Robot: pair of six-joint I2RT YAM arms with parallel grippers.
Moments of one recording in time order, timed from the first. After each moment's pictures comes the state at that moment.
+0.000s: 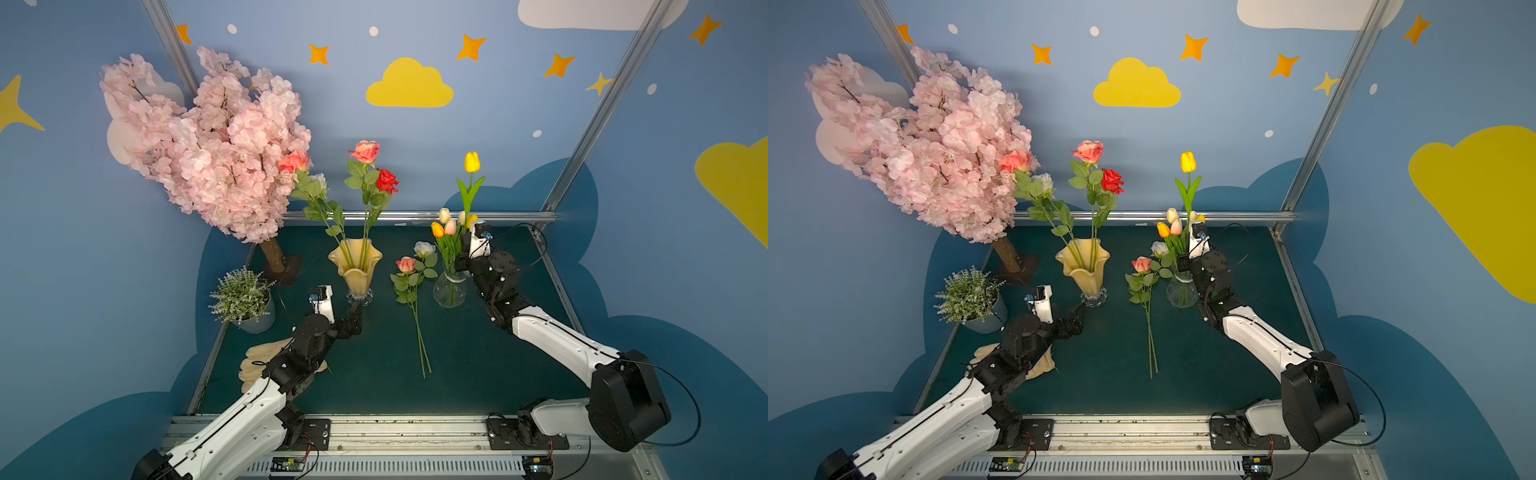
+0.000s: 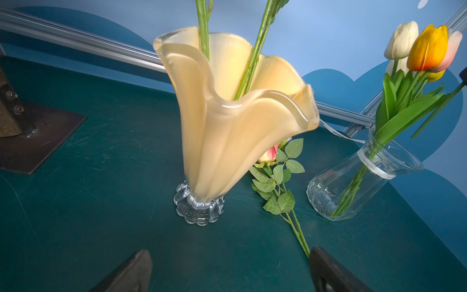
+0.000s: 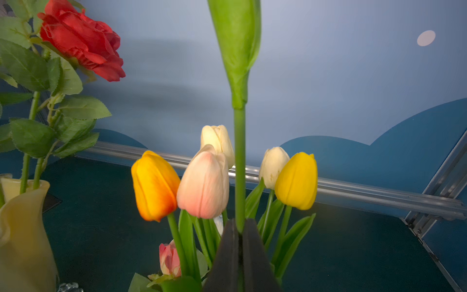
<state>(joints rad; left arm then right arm) -0.57 0.76 0.38 0.04 -0.26 -0.45 0.50 1.36 0.84 0.53 0.21 -0.03</state>
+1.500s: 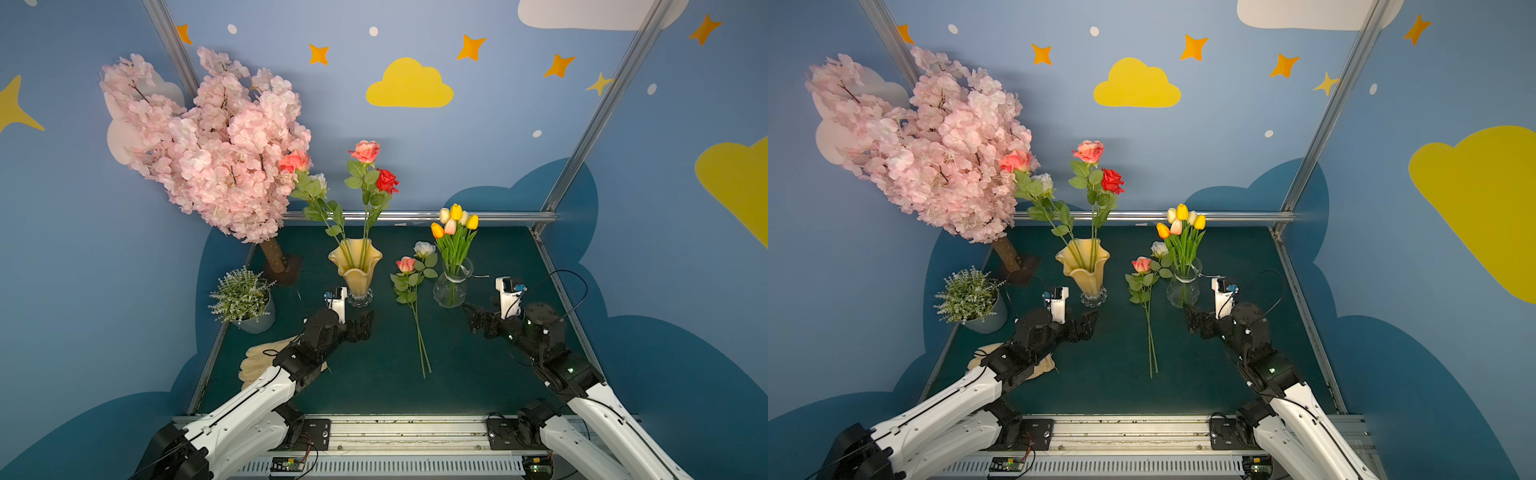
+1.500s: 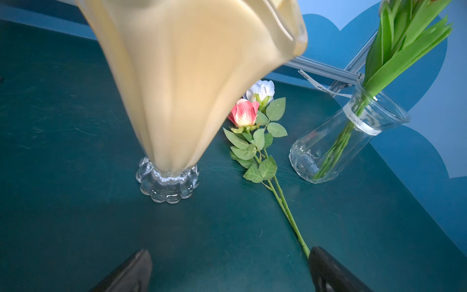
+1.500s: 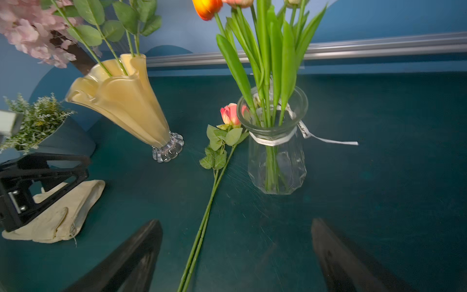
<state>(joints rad) -0.59 0.92 0.42 0.05 -0.08 -0.45 0.50 0.64 0.60 -0.35 0.01 0.27</state>
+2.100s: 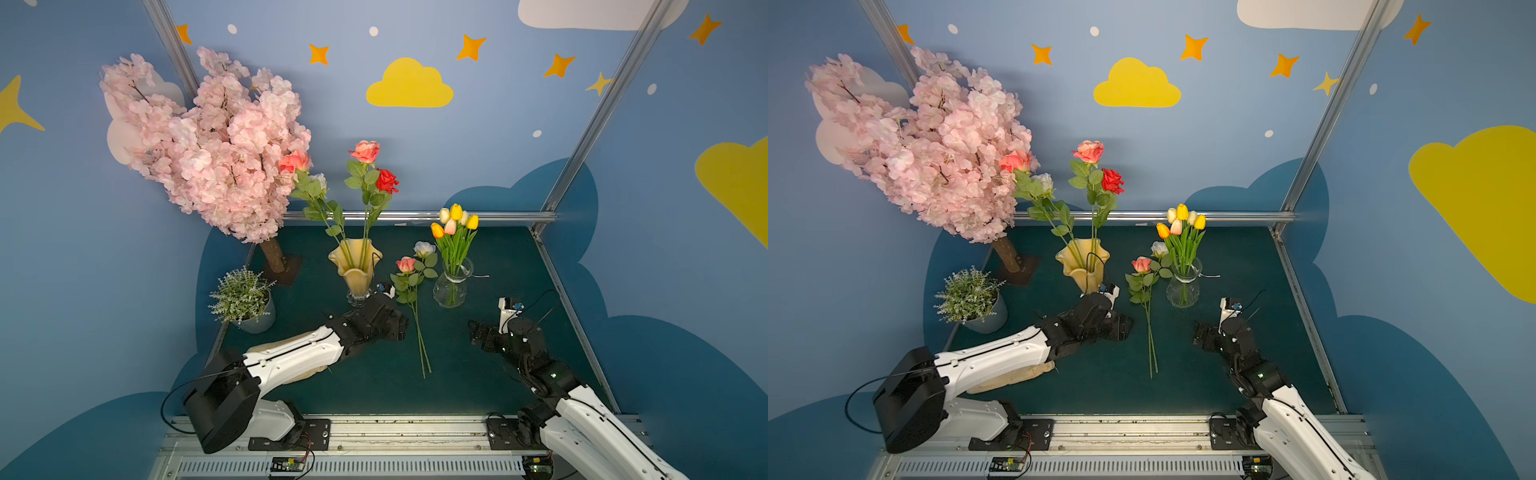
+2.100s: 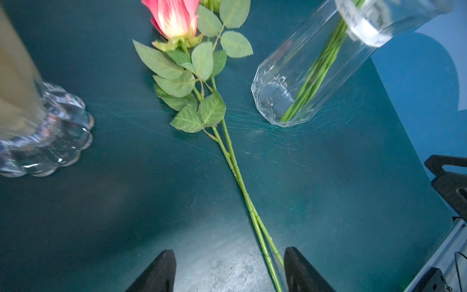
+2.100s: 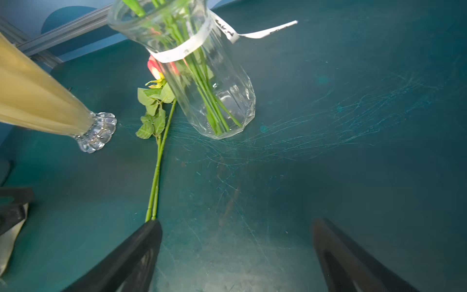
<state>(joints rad) -0.84 1.43 0.87 -0.24 -0.08 -0.61 0.50 0.64 0.38 -0.33 0.18 0.47</state>
